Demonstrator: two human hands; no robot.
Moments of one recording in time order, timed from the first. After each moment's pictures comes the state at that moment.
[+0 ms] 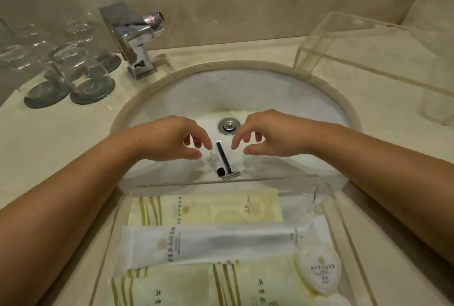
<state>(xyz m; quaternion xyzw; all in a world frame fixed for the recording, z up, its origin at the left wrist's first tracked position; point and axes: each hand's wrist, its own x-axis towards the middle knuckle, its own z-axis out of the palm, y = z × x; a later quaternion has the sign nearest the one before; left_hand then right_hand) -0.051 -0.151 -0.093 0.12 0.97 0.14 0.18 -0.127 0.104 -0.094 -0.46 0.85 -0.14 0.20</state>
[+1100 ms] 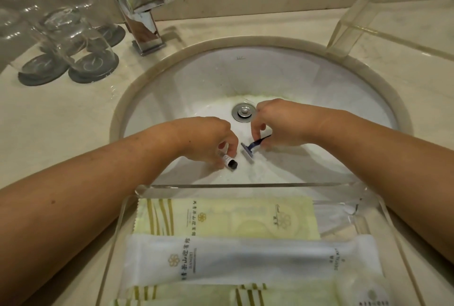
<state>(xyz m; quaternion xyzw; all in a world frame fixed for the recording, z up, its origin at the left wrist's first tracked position) -0.078 -0.128 -0.144 0.17 0.95 0.06 0.26 -0.154 0.070 -0.130 -0.47 0.86 -0.01 0.18</state>
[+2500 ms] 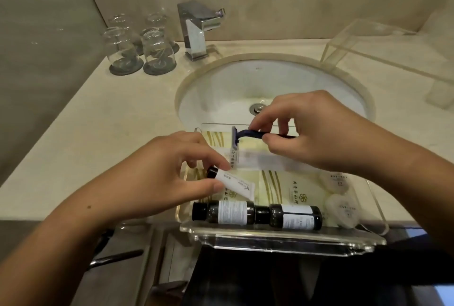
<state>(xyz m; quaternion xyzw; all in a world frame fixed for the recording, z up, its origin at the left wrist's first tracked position) 0.189 -0.121 -0.021 0.07 0.95 0.31 0.02 0.051 0.110 -0.001 -0.45 0.85 -0.26 0.05</state>
